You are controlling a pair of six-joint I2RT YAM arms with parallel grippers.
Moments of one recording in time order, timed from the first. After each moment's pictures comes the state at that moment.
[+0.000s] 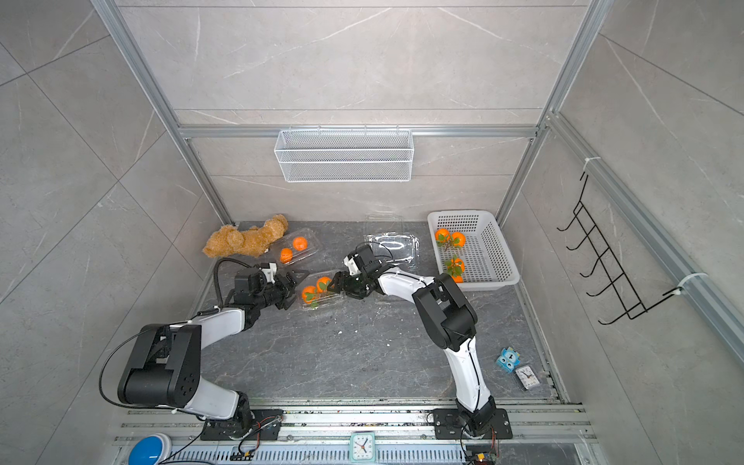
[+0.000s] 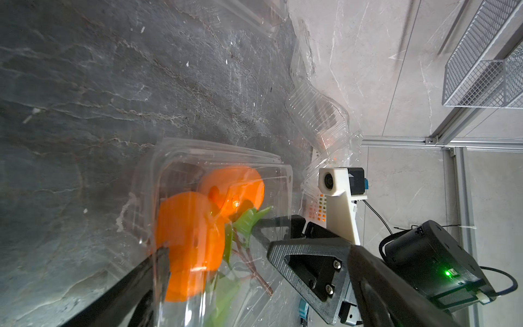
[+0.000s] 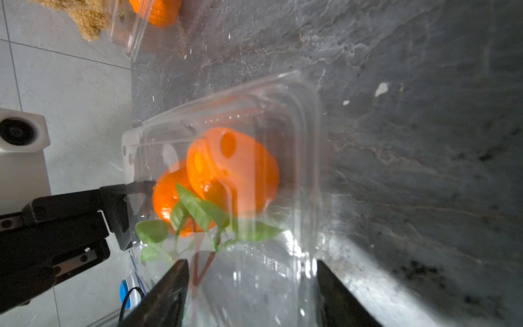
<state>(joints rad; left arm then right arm) -0.09 1.51 0.63 0.34 0.64 -1.02 0.63 2.14 1.49 -0.19 -0.53 0.72</state>
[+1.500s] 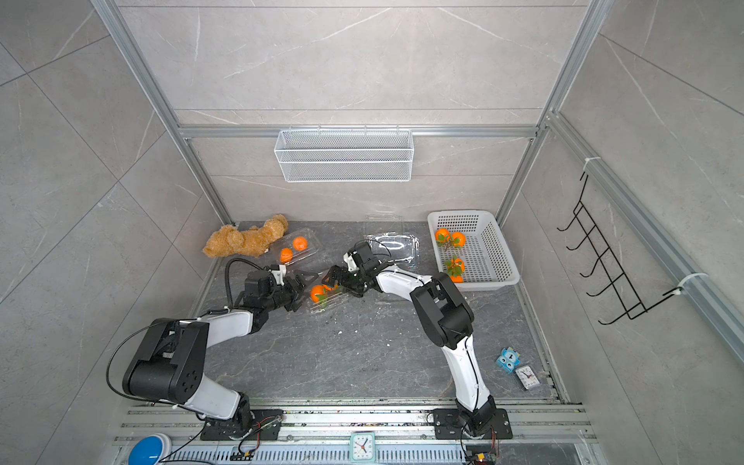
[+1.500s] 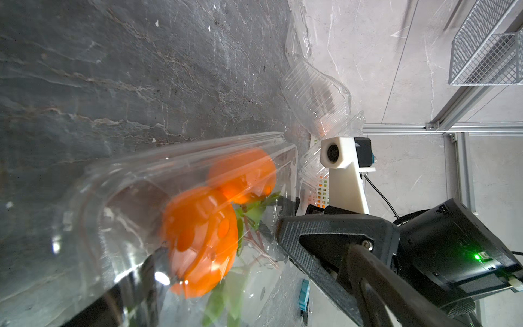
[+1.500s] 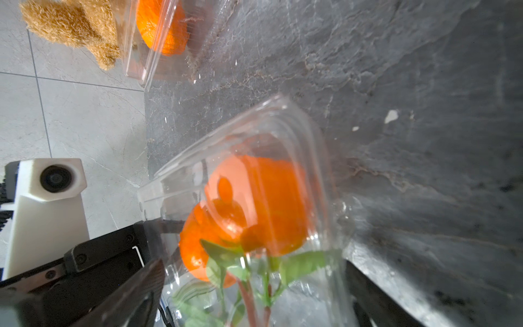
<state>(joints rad) -0.18 1.55 0.60 0.43 0.60 -1.07 0.63 2.17 1.54 -0.15 -0.53 0.82</state>
